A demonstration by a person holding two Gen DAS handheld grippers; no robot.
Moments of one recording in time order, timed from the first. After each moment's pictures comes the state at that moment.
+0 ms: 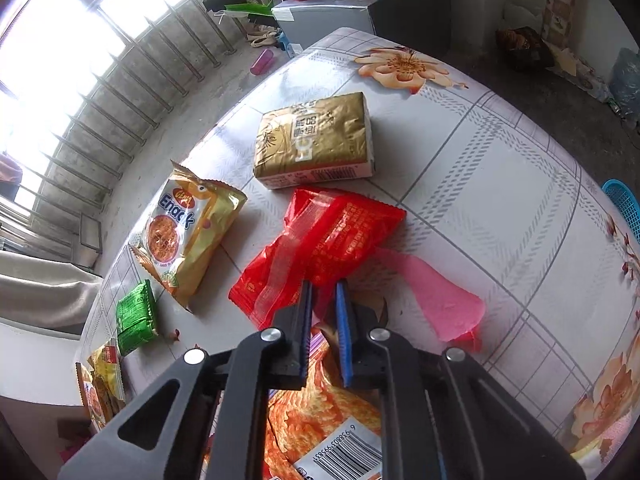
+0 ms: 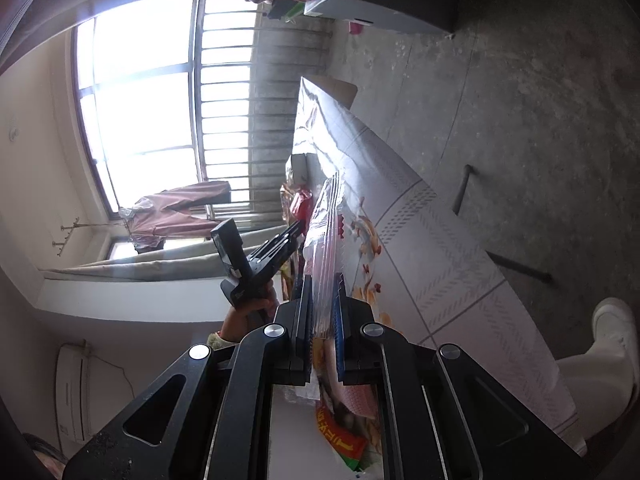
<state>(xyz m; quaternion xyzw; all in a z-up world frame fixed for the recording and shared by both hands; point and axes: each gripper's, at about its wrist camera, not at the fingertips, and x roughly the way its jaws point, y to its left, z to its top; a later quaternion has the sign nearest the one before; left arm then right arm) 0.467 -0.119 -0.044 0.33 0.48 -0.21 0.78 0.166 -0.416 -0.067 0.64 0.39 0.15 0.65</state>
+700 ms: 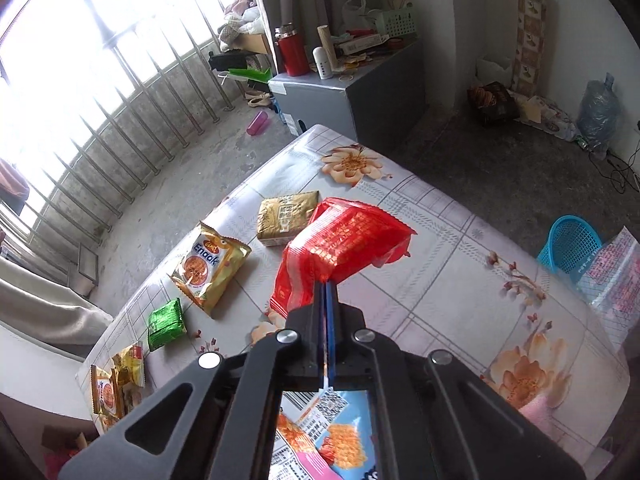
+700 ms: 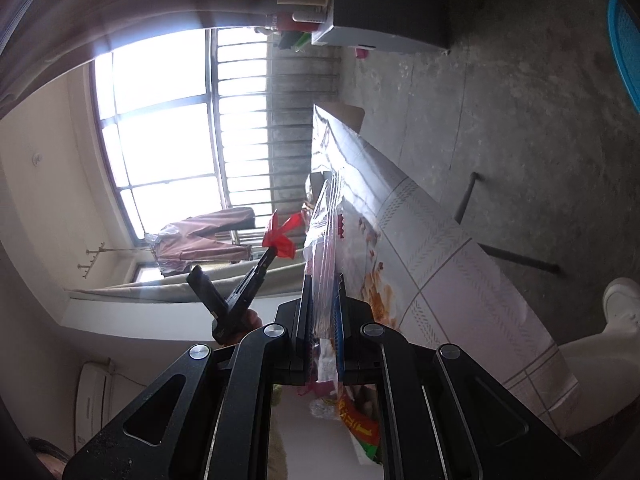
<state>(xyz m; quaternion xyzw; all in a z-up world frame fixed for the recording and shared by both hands) 0.379 -0.123 0.061 0.29 0.40 -0.27 0.83 0.108 -0.439 -0.057 0.68 0.32 0.14 0.64</state>
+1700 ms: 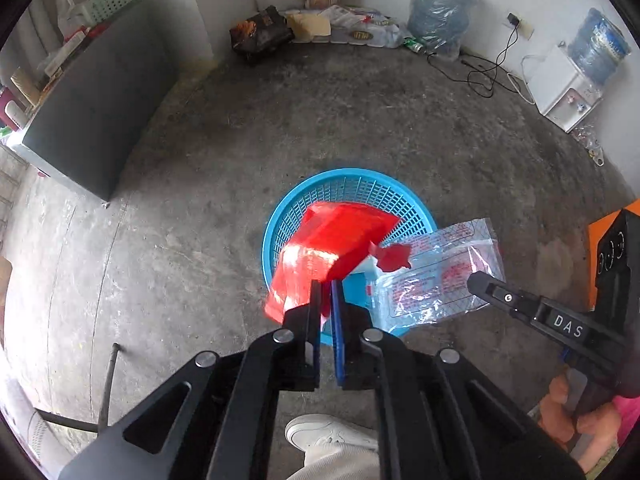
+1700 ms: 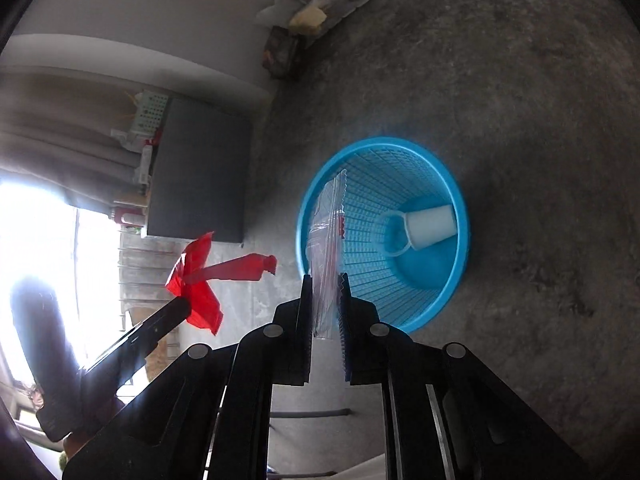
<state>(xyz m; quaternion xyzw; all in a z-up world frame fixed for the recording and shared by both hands) 0.138 -0.545 -0.143 0.35 0.49 -0.46 0.65 -0.069 -0.605 -0.183 0.60 0.30 -0.29 0.68</state>
